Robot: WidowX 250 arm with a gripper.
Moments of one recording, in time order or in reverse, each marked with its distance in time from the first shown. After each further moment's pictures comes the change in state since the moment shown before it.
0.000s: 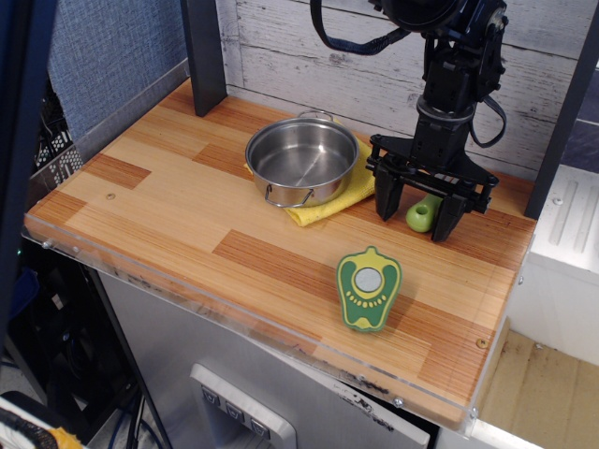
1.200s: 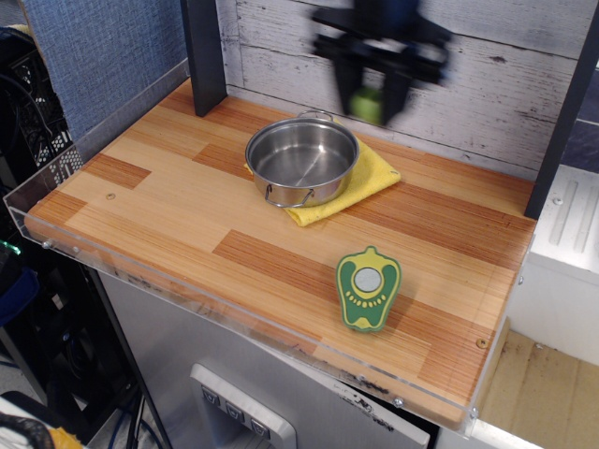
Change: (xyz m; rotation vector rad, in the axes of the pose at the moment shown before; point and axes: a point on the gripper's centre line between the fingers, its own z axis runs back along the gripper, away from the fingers) arm -0.056 0.062 0.132 -0.118 -0.150 -0.003
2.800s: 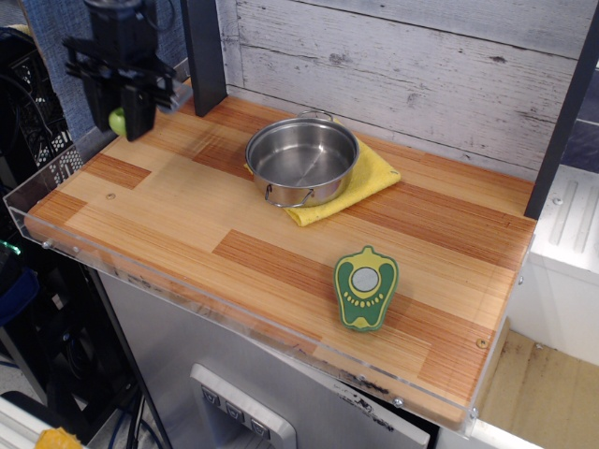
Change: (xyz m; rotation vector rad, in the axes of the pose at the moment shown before) arm -0.042 0.191 -0.061 0.193 0.222 0.142
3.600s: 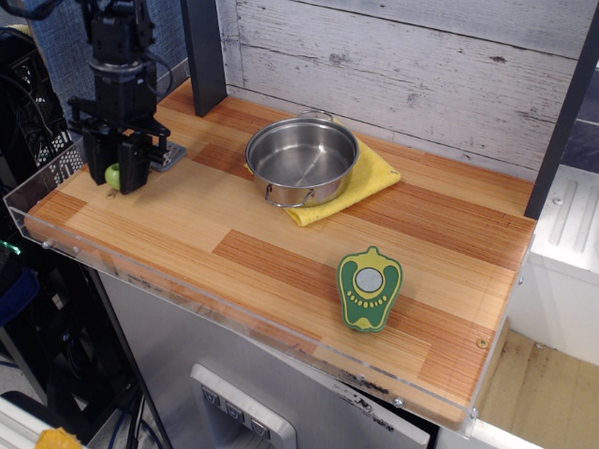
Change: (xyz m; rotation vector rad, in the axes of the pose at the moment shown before) arm -0.011 0.009 -0.051 -0.025 0.120 -0.029
